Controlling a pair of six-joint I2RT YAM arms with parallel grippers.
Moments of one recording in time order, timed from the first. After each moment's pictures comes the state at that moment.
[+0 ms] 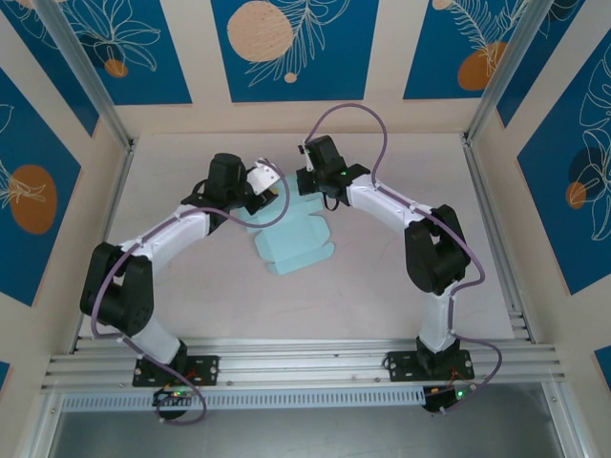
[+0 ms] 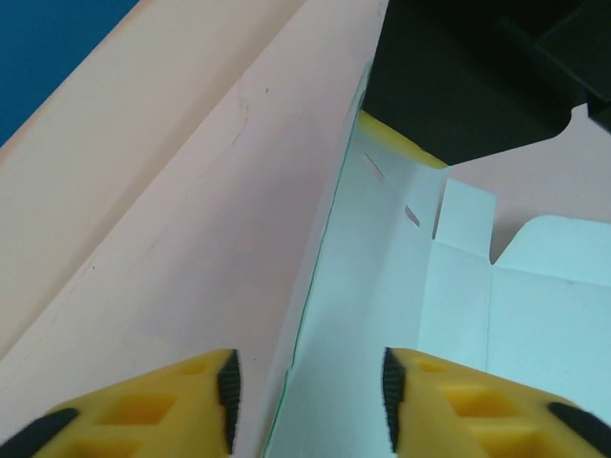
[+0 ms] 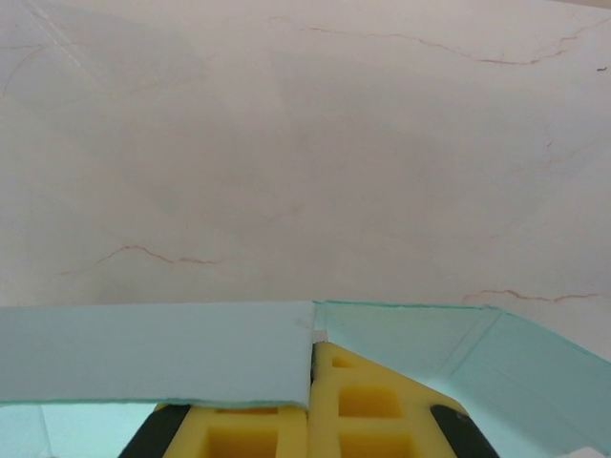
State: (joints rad) left arm -0.42 1.61 1.12 -0.07 0.22 0.59; right arm 0.58 1.95 1.59 -0.38 0.06 0.23
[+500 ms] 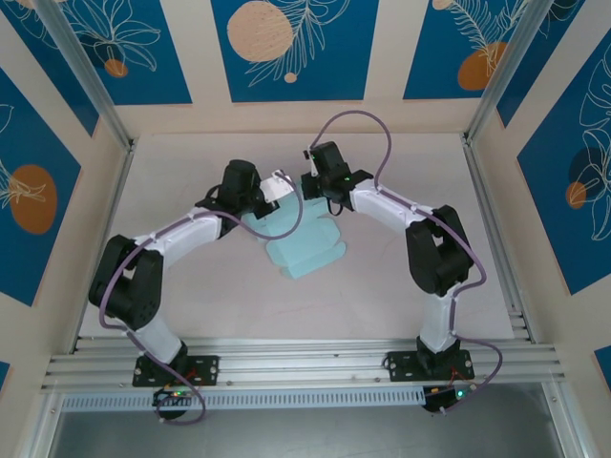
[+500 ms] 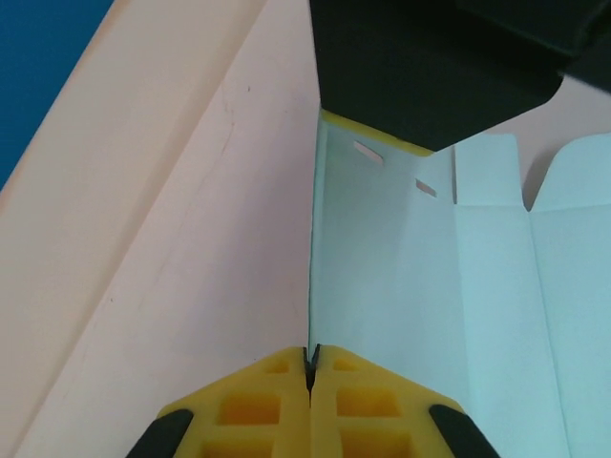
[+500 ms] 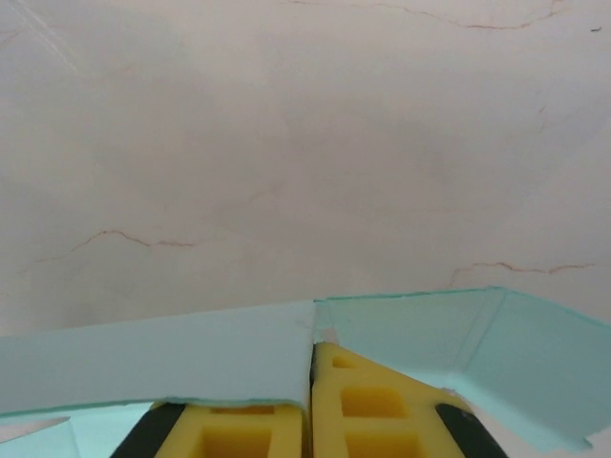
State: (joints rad) left arm -0.49 1.66 1.08 0.04 0.12 0.76; right arm 0.56 1.92 1.48 -0.31 0.04 0.26
